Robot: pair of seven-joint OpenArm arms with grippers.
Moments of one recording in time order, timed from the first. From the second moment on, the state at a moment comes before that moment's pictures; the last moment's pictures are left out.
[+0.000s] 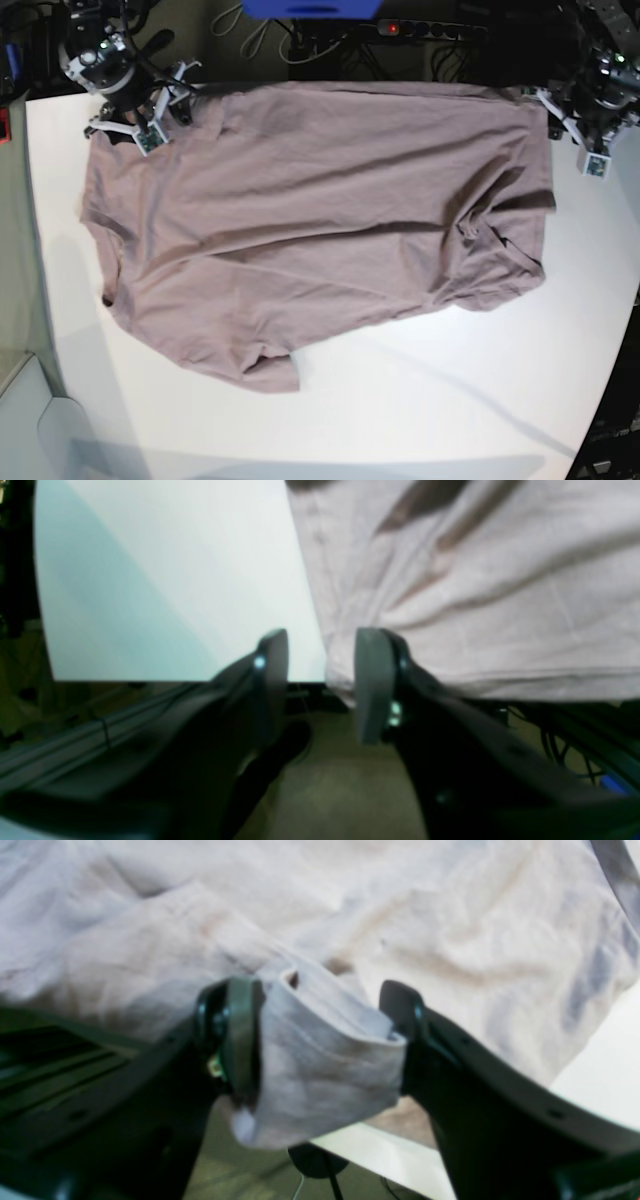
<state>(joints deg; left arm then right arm) 24.4 -8.1 -38.8 114.8 -14.1 -36.4 61.8 -31.6 14.0 7.9 104.8 -2.8 27.5 -29.4</state>
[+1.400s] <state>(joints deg) 11.1 -16.4 -32.2 111.7 -15.0 -36.8 62.0 -18.6 14.1 15.3 113.6 -2.6 40.3 -29.4</state>
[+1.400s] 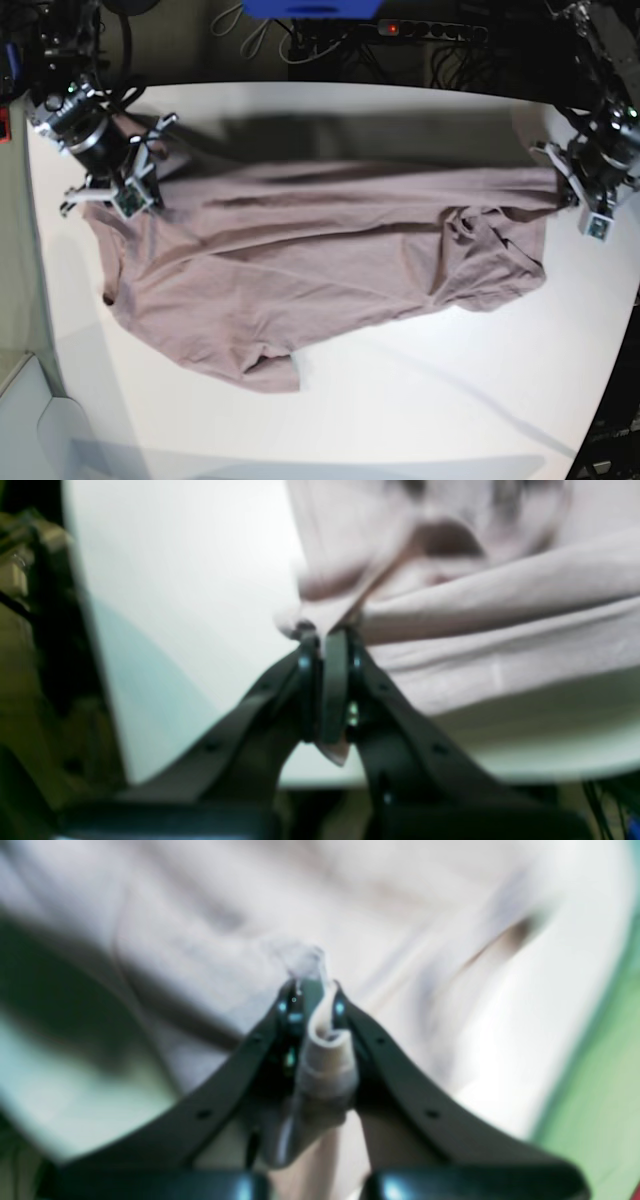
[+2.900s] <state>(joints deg) -18.4 -19.8 -16.1 97.9 -3.5 -36.8 58.9 -3.0 9.4 18.4 115.0 -10.8 40.4 -25.8</state>
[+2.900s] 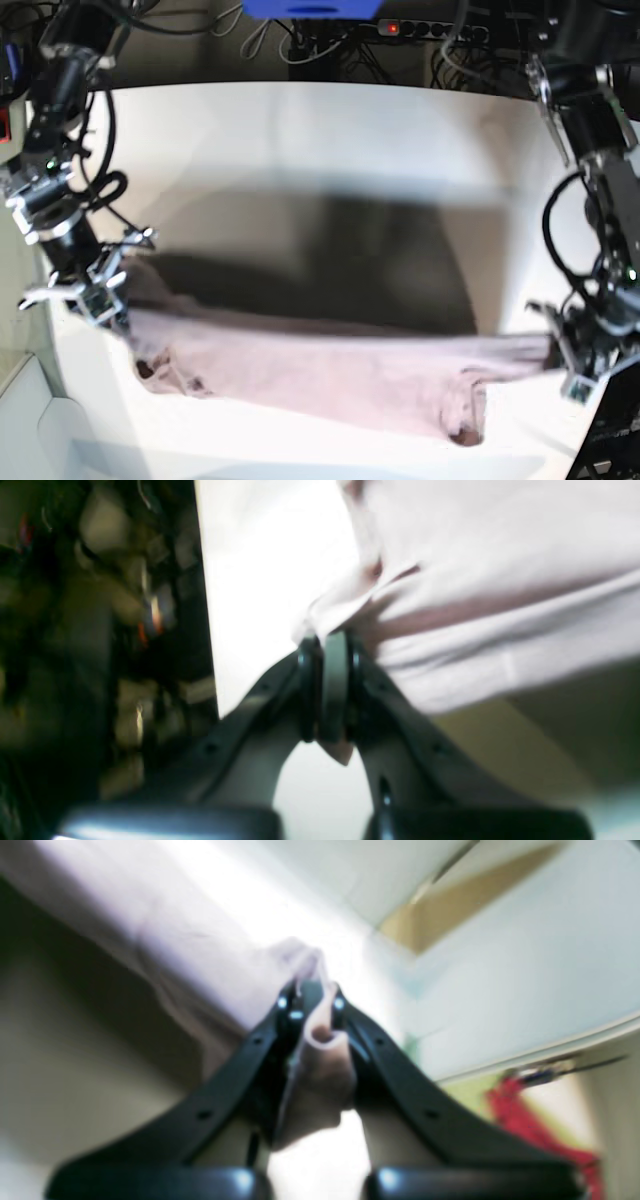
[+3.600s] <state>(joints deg) 8.6 -19.7 -20.7 98.1 -3.7 -36.8 57.5 -27.1 10.2 7.1 108.0 -11.0 40.3 -25.8</state>
